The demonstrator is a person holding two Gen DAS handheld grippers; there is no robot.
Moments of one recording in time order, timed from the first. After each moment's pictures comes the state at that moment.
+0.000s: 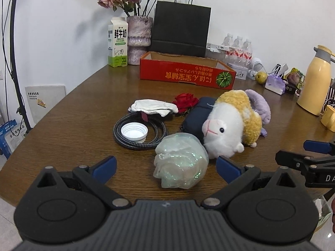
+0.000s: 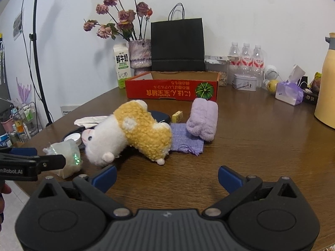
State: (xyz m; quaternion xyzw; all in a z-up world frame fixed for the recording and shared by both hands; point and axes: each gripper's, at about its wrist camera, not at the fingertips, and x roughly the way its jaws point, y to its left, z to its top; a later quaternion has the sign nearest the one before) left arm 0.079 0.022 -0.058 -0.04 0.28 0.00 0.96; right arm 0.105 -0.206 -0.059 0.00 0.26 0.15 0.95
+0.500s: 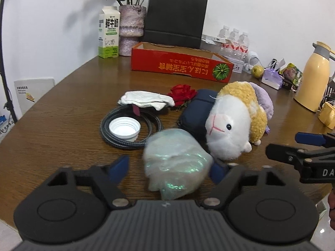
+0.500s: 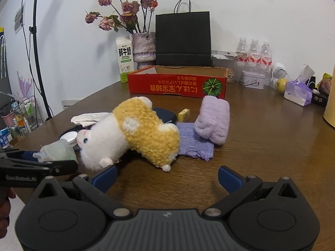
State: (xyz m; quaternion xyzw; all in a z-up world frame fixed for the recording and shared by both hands) left arm 0.106 0.026 -0.075 -0.05 0.30 -0.03 0.95; right arm 0.132 -0.187 -0.064 -0.02 0.27 0.16 0.95
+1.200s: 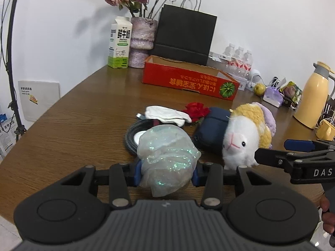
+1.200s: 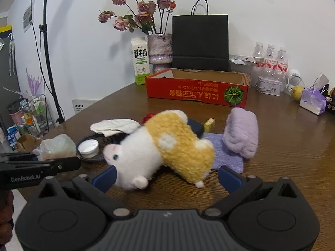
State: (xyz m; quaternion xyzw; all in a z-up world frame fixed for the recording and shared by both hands) left arm 0.090 0.065 -0.061 -0.08 0.26 -0.03 0.96; right arm 0.136 -0.150 -0.049 -0.02 0.27 0.19 0.94
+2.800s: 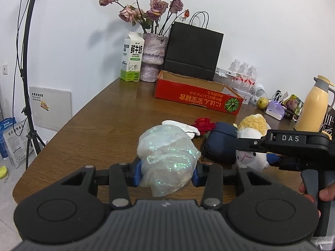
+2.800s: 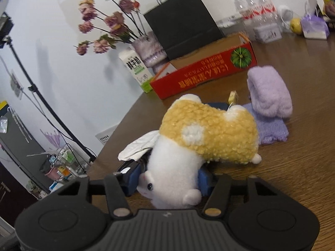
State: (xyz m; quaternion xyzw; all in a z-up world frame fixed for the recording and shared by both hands) left arm 0.056 0.080 -0.037 -0.09 0.23 -0.01 0.97; right arm 0.163 -0.153 -0.059 0.21 0.31 0.22 0.90
